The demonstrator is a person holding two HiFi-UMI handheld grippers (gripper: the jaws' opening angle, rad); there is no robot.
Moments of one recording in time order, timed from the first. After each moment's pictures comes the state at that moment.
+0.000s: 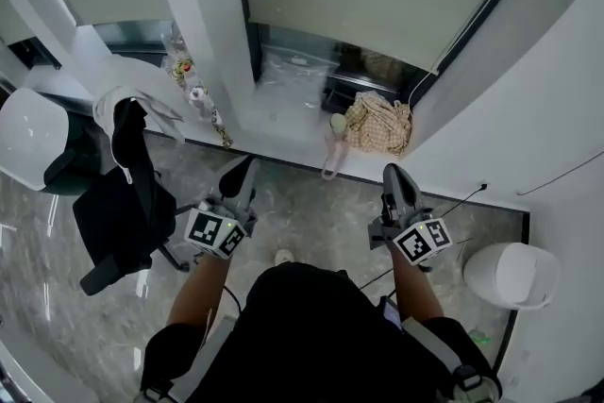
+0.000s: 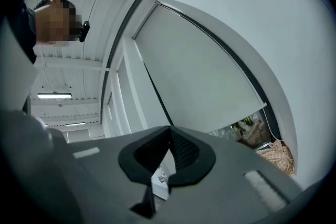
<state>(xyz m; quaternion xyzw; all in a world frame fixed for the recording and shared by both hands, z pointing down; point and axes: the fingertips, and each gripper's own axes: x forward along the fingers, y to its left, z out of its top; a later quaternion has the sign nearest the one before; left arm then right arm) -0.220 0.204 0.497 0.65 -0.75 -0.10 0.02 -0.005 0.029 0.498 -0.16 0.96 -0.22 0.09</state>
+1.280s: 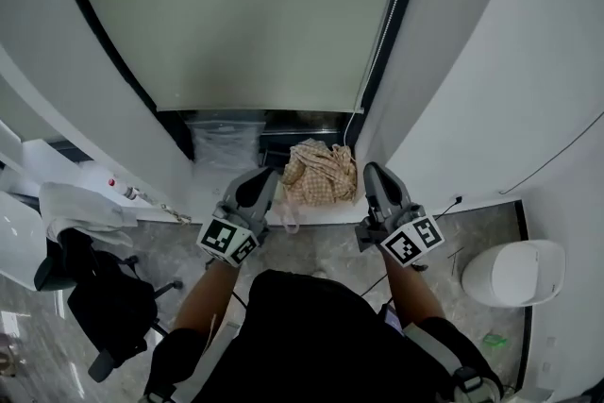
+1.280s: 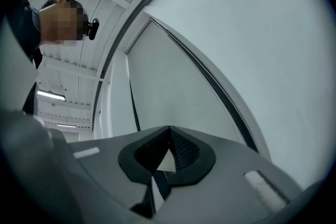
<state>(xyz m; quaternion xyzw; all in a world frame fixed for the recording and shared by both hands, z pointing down) -0.134 -0.111 0.479 0.78 -0.62 -0.09 -0.01 0.036 -0.199 0.456 -0.20 0.95 -0.17 0.17</state>
